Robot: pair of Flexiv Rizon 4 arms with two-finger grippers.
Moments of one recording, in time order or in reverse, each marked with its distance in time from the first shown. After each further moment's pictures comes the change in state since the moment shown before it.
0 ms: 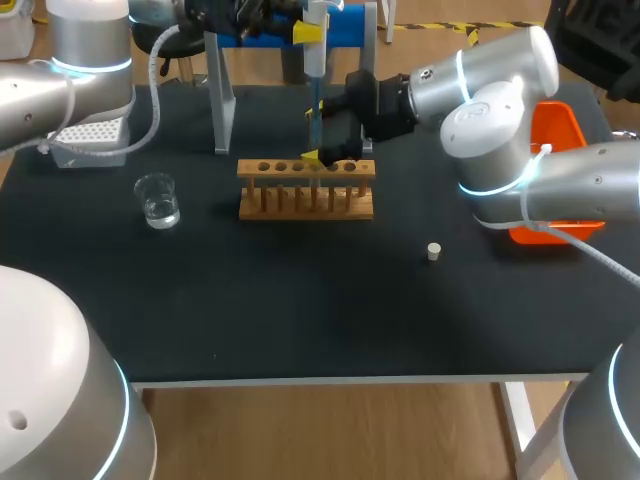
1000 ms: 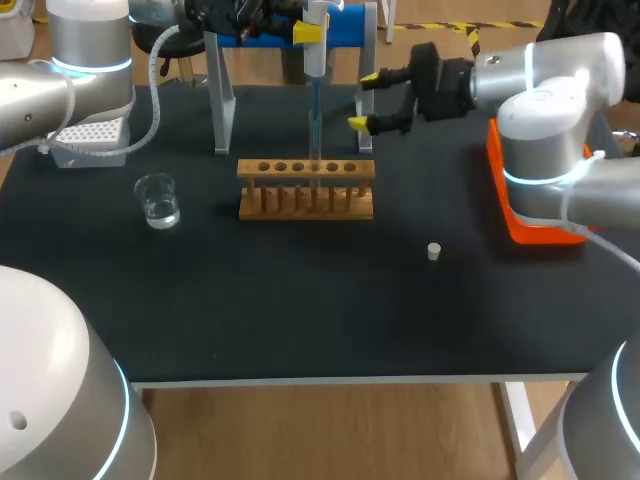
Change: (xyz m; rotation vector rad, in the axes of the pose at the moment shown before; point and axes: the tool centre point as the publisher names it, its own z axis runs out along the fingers) left arm 0.000 0.000 0.000 0.000 0.000 0.000; right arm -0.048 -0.005 -0.088 -0.122 -0.145 0.099
